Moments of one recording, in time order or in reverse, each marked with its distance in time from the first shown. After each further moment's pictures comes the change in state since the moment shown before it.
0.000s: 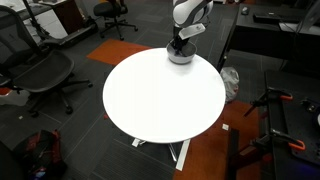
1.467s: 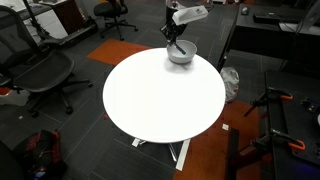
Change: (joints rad) arm 0.208 -0.348 -0.036 -0.290 -0.030 0.004 0.185
